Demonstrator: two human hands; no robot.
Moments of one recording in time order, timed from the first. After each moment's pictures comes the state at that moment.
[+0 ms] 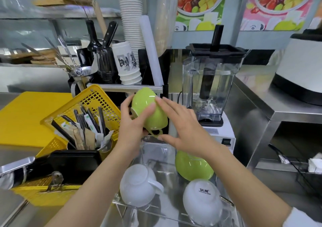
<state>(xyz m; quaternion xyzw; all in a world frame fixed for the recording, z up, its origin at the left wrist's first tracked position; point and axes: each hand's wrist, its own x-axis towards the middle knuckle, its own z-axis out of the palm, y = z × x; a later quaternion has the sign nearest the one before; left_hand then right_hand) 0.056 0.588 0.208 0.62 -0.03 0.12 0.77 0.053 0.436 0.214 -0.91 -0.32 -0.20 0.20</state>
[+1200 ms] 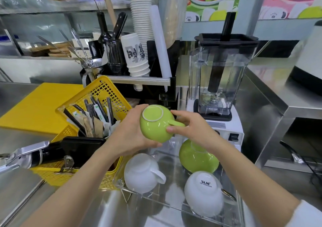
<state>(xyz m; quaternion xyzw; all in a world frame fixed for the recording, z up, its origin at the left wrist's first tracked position) 0.046 0.623 0.188 0.91 -0.13 0.12 0.37 0.061 0.425 0.193 -0.81 -0.16 0.05 0.56</state>
